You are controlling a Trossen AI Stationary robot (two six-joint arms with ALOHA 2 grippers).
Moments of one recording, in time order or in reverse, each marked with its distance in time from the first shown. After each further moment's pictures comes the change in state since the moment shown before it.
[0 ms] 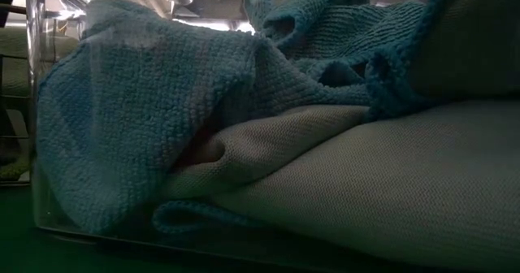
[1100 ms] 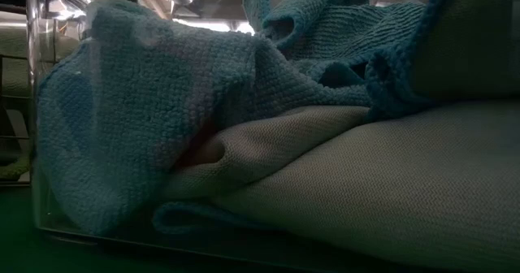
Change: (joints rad) left arm -0.001 -1.235 -1.964 1.231 -0.097 -0.190; right arm 0.000 0.000 0.000 0.000 0.000 0.000
